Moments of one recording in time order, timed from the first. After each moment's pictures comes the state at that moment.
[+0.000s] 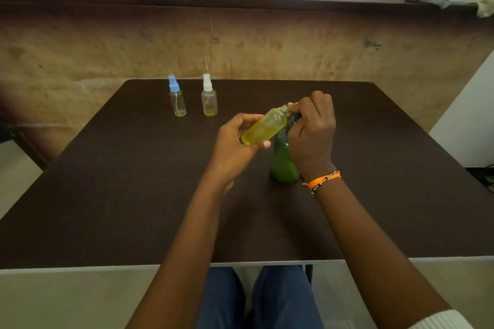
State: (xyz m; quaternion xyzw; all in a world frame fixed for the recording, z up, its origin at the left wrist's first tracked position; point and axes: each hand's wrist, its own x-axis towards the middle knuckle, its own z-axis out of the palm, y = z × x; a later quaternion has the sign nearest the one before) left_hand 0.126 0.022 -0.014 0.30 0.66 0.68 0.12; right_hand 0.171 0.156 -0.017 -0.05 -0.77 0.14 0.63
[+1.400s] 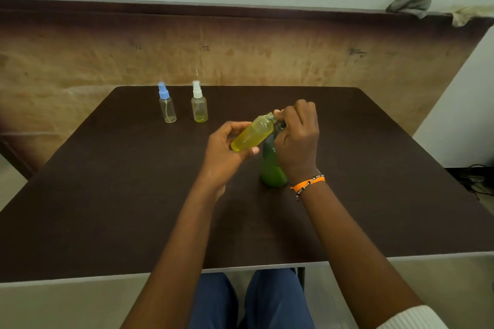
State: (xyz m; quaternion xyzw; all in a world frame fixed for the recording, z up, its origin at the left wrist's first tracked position) left_hand 0.128 0.029 -0.019 0.28 0.64 0.70 0.13; right_hand 0.172 0.158 -0.018 -0.06 -0.77 0.11 0.63
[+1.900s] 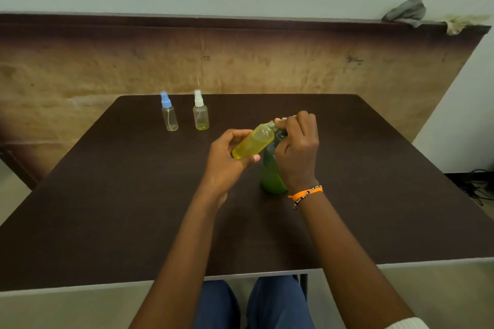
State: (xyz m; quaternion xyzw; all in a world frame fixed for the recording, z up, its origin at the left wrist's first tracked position) left_hand 0.130 0.027 -0.018 0.28 0.65 0.70 0.13; right_hand 0.174 0.153 -0.023 -0.07 -0.75 0.14 0.64
